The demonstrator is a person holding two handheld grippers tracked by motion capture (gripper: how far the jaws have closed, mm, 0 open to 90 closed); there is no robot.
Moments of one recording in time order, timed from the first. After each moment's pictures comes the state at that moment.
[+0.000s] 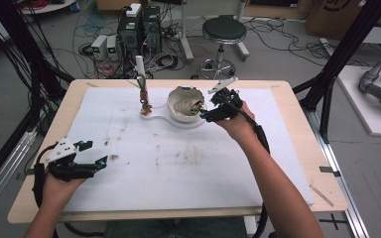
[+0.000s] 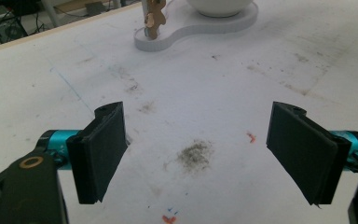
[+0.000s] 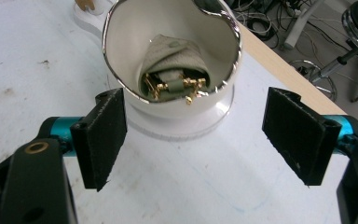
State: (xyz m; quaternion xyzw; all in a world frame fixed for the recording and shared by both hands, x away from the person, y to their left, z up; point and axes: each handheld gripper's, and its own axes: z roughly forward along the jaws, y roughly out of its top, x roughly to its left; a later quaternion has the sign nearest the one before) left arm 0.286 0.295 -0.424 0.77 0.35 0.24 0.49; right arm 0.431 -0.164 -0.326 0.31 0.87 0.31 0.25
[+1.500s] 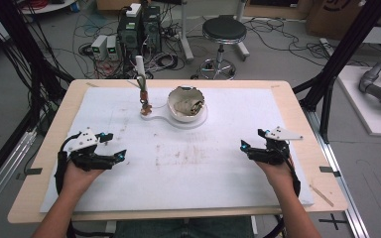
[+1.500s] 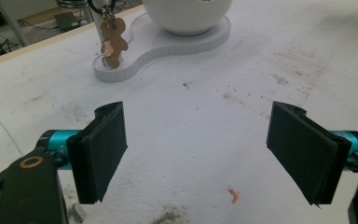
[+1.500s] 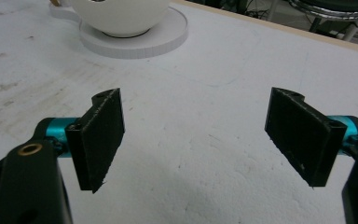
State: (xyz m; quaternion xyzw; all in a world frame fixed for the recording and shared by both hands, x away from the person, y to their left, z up) left arm 0.317 0.255 -0.423 0.78 0.30 0.21 0.50; right arm 0.336 -0.298 -0.415 0.40 0.76 0.44 0.26
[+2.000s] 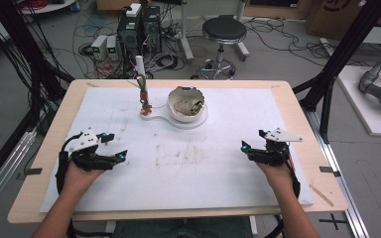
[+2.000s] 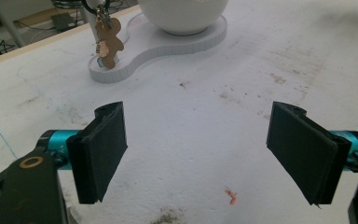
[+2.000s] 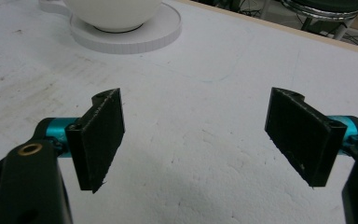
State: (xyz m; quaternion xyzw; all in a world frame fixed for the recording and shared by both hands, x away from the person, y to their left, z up) left arm 0.317 0.253 -0.424 0.78 0.30 0.21 0.50; right arm 0.335 -0.299 -0.418 0.41 0.76 0.43 0.27
